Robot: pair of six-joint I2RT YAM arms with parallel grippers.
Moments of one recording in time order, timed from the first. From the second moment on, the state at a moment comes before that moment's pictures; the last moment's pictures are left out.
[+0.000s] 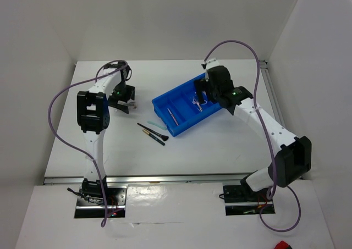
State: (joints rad) left arm -0.09 2.32 2.01 -1.22 -0.13 -1.48; right arm 0.48 1.45 1.31 -0.51 0.29 0.00
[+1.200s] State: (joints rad) left arm -0.08 2.31 1.95 -1.13 -0.21 -1.20; right arm 0.52 1.45 1.28 -0.53 0.32 0.05
